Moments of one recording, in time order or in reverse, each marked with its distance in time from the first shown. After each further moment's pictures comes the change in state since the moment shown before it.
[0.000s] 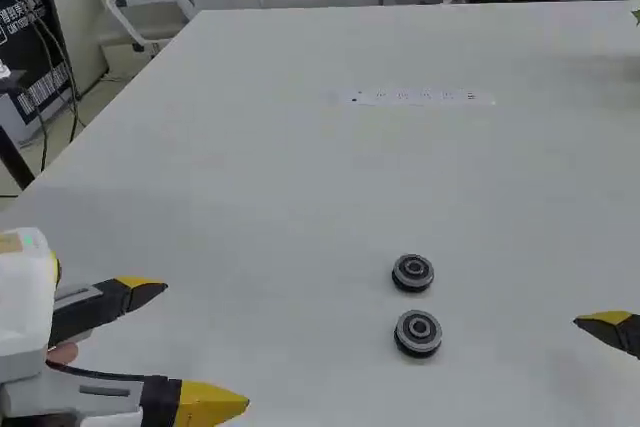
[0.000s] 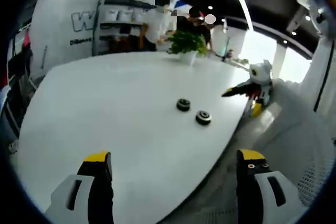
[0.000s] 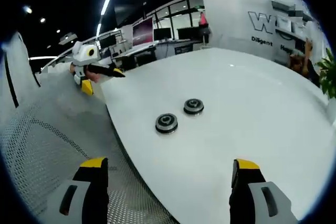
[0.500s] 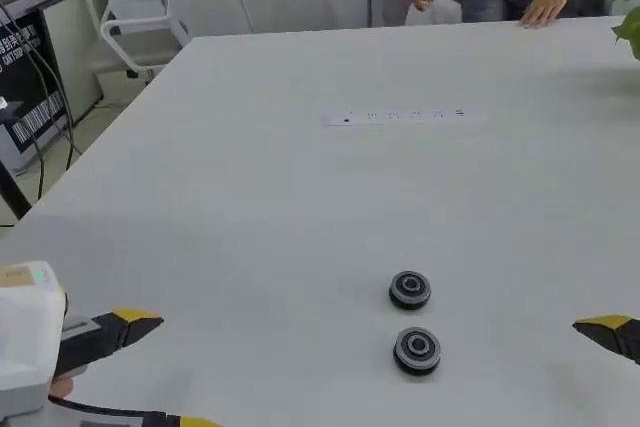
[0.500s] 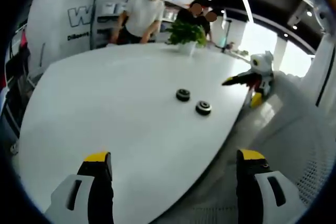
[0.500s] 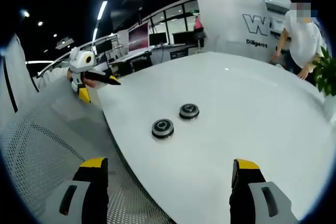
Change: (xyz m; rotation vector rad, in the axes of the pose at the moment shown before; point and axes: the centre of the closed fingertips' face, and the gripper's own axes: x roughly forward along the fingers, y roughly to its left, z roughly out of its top) left arm 0.001 0.001 -0.003 -0.008 0.016 -0.001; right arm 0.000 0.000 0.003 0.029 -0.025 0.002
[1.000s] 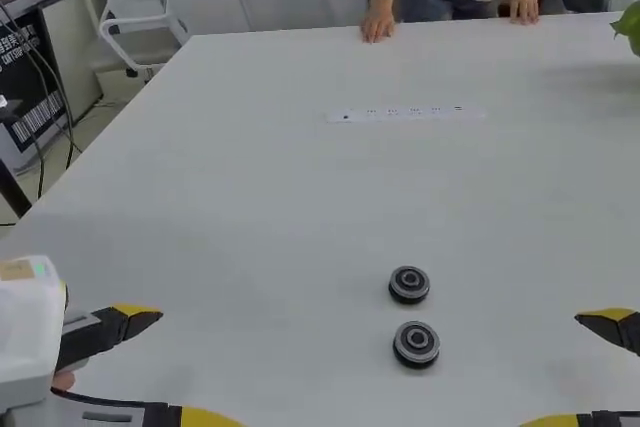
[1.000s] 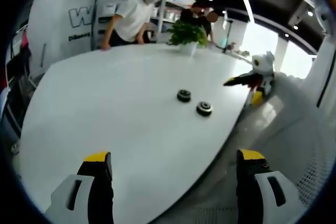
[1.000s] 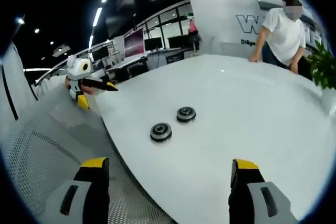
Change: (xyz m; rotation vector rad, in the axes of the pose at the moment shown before) left arm -0.002 0.000 0.001 0.001 -0.002 0.013; right arm -0.003 0.000 0.002 0.037 -0.025 -0.013
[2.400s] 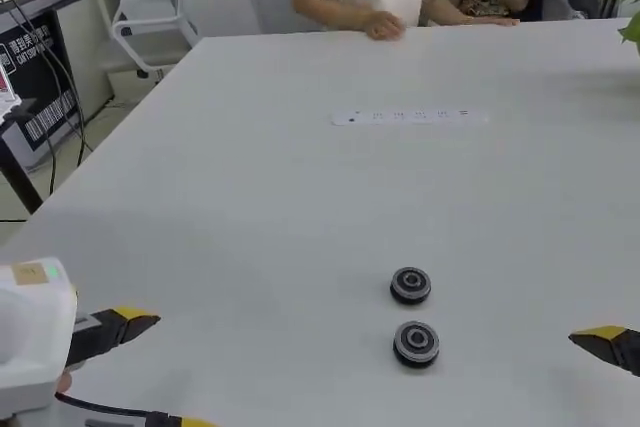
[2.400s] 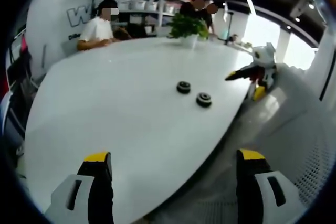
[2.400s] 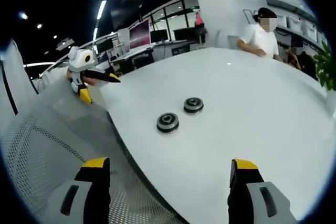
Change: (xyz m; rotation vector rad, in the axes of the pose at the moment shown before) left arm -0.003 -0.004 -0.011 0.023 0.063 0.031; right arm 0.001 0.006 -0.012 -0.016 0.057 0.043
